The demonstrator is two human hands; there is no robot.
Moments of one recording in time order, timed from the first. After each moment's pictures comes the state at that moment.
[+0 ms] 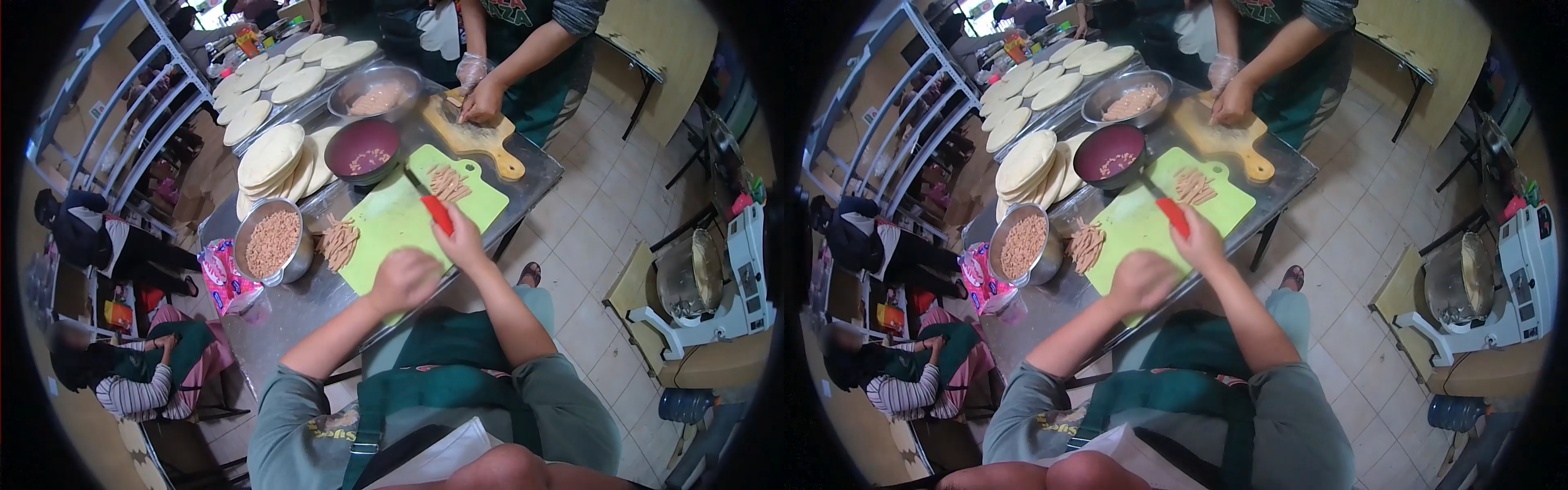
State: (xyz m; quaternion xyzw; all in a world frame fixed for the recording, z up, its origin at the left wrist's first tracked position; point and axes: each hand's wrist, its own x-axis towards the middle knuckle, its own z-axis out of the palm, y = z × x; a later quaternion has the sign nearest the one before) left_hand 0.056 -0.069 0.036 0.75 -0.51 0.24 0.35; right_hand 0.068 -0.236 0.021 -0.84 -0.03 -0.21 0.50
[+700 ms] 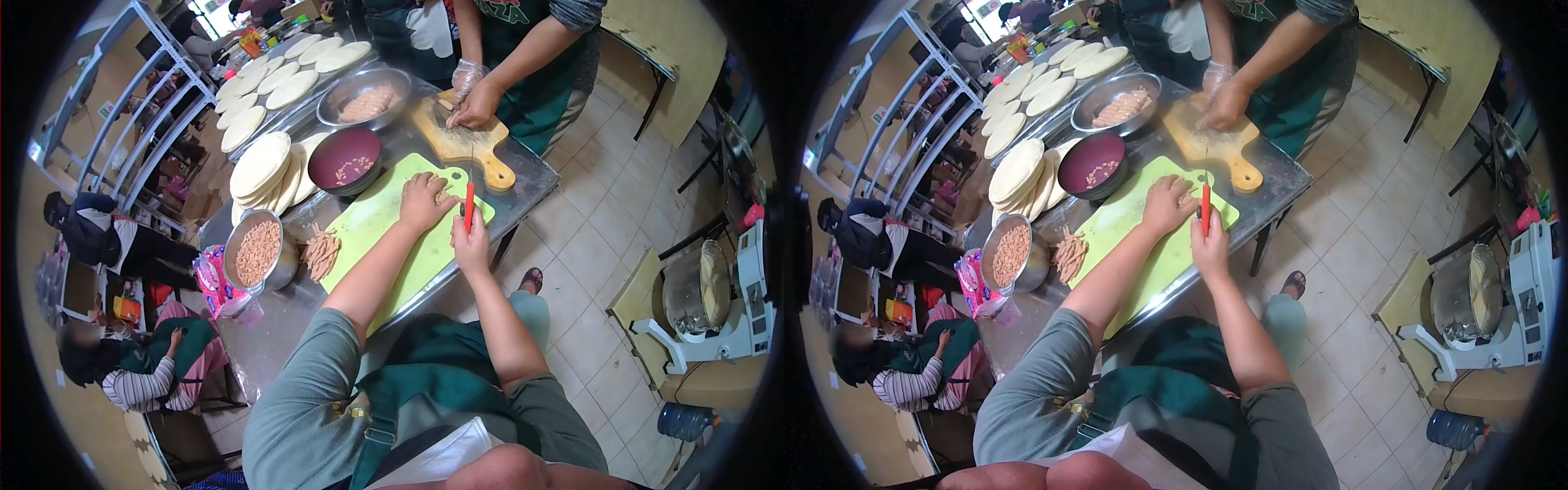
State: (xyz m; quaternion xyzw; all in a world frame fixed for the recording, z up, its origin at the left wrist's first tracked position) left_hand 0.195 -0.188 -0.007 0.91 -0.31 0.15 0.24; right_hand 0.088 -0.283 -0.022 -0.69 0.08 -0.23 0.68
